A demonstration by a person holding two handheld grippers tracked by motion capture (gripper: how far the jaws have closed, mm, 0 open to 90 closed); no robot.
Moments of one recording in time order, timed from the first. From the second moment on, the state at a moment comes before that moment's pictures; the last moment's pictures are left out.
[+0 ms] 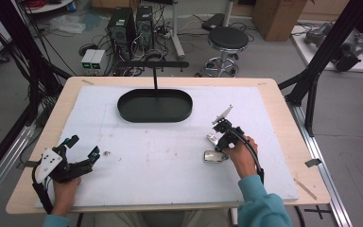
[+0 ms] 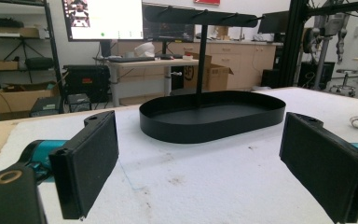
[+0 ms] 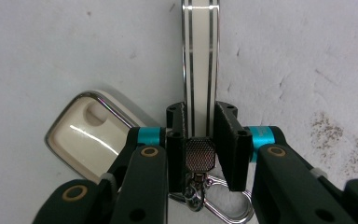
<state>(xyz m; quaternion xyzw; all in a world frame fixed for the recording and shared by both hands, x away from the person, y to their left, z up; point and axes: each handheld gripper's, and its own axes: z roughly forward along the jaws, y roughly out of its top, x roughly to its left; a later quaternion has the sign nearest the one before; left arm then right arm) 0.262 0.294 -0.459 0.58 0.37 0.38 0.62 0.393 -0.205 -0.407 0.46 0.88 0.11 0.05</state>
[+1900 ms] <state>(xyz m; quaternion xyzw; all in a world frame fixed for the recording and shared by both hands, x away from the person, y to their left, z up) 0.262 0.294 -0.459 0.58 0.37 0.38 0.62 0.460 -0.230 -0.320 0.27 0.80 0.54 0.04</state>
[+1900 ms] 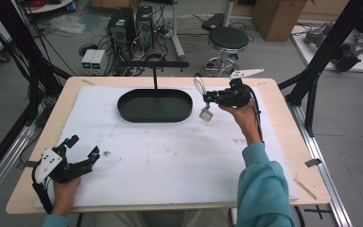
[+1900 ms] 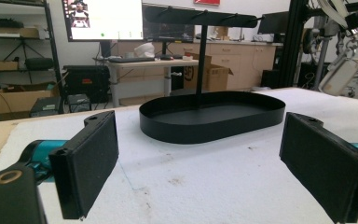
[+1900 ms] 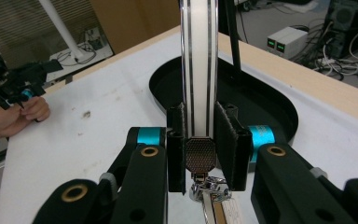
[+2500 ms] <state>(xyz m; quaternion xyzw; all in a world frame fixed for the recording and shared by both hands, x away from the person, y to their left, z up) 0.262 0.294 -0.459 0.58 0.37 0.38 0.62 0.498 -0.198 -0.297 0.22 0.82 0.53 0.04</state>
